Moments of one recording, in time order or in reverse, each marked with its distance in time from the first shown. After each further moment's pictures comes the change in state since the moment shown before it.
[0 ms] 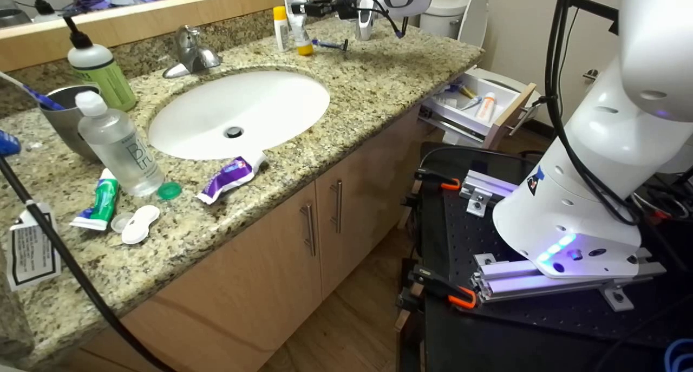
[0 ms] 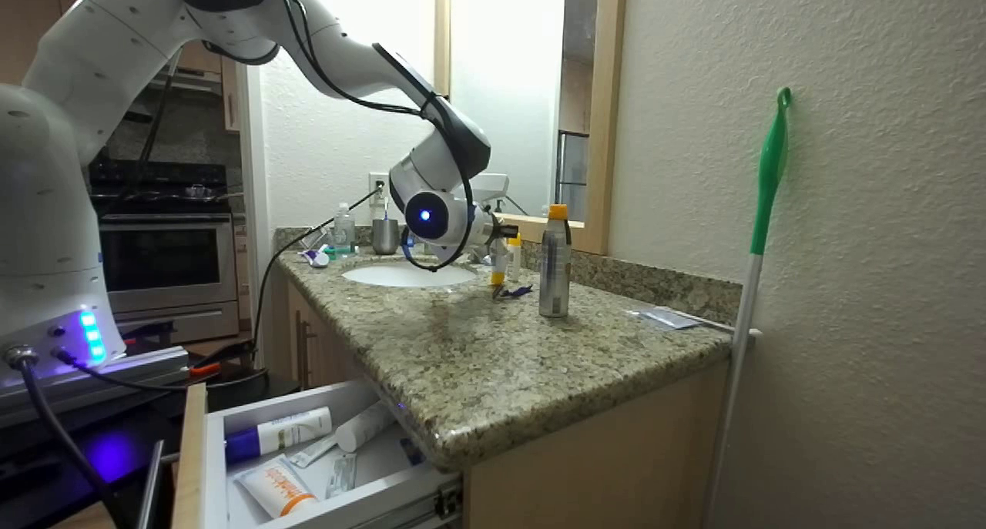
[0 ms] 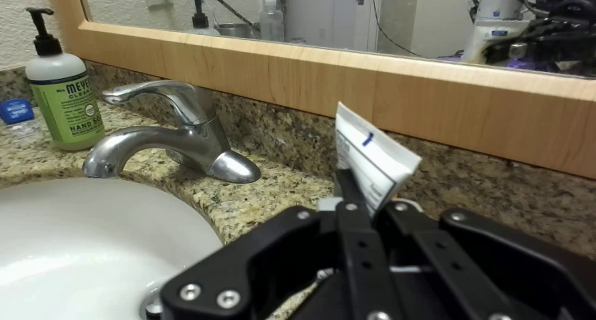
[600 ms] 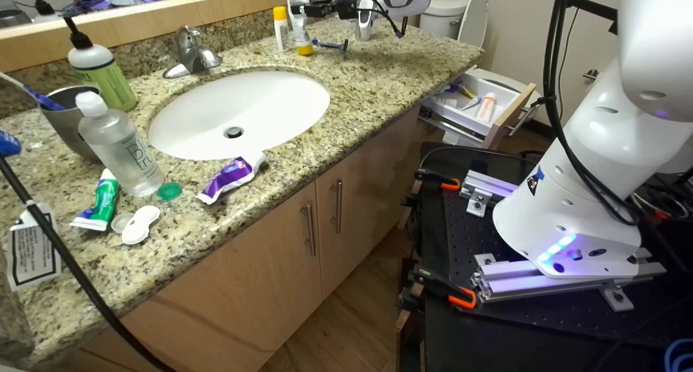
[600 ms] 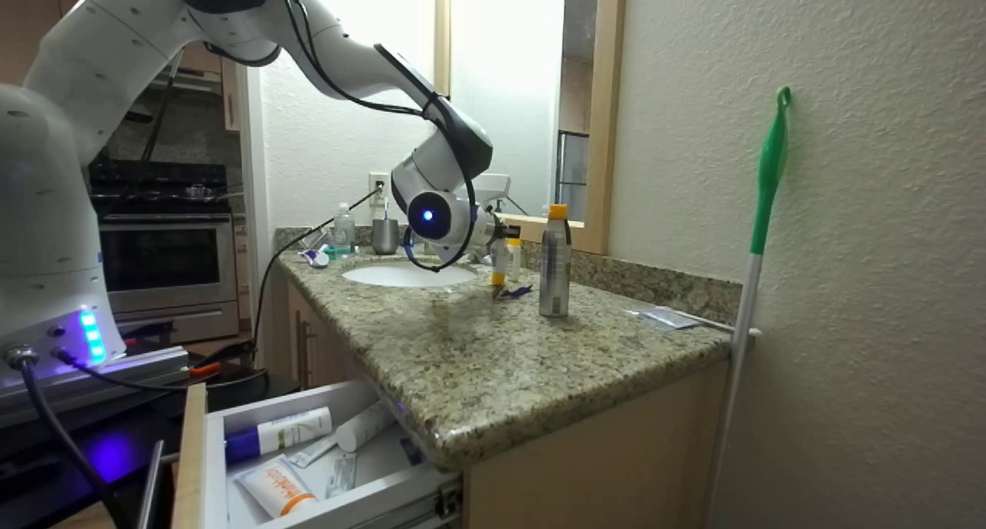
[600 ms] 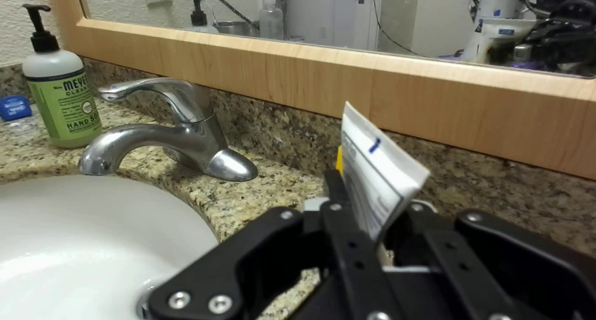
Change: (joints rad) arm -0.004 0.009 0.000 0.014 -0.006 0.000 0.002
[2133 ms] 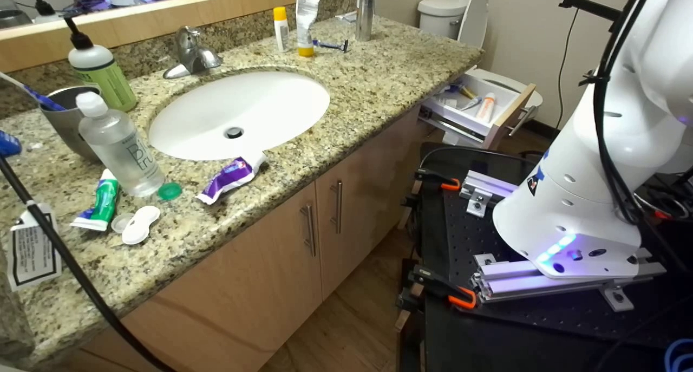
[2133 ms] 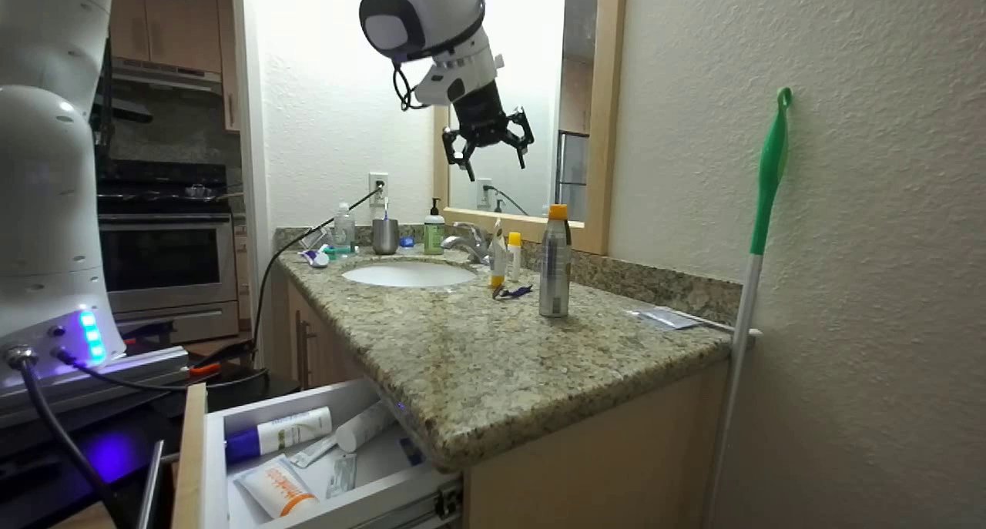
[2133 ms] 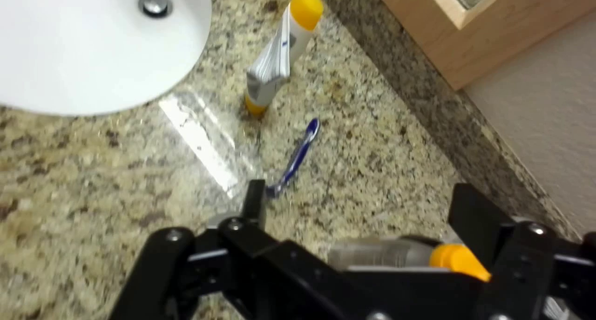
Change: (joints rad) arm 0.306 -0.424 -0.442 -0.019 -1.119 0.339 0.376
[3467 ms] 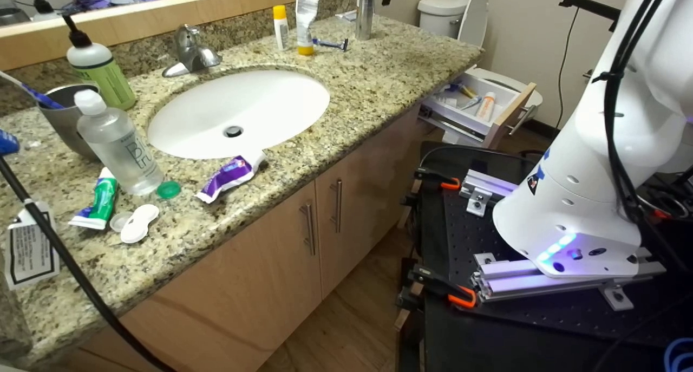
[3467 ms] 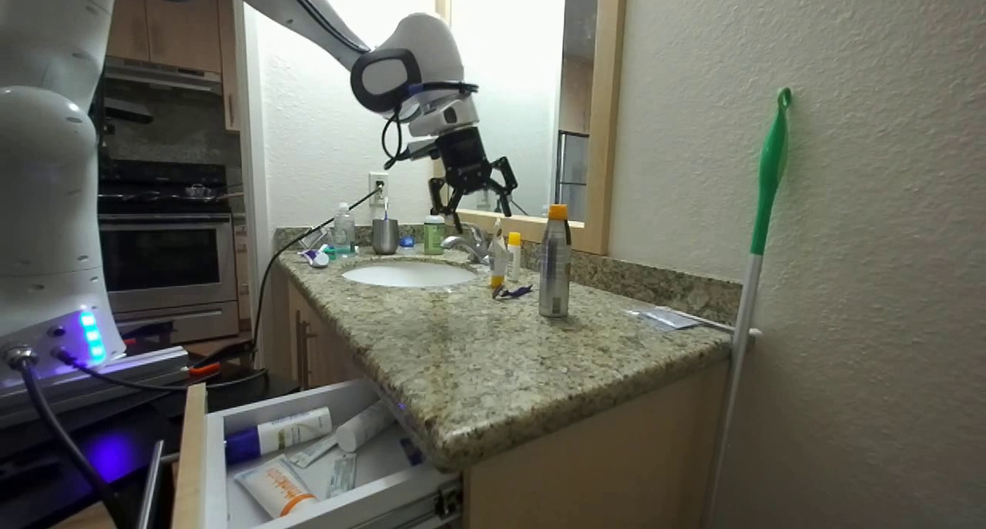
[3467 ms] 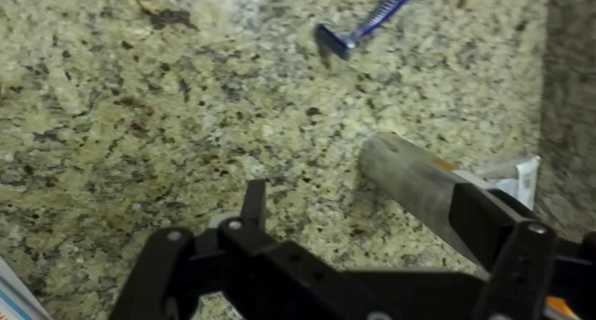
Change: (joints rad) arm 0.071 0.012 0.092 -0.211 -0.668 0.418 0.160
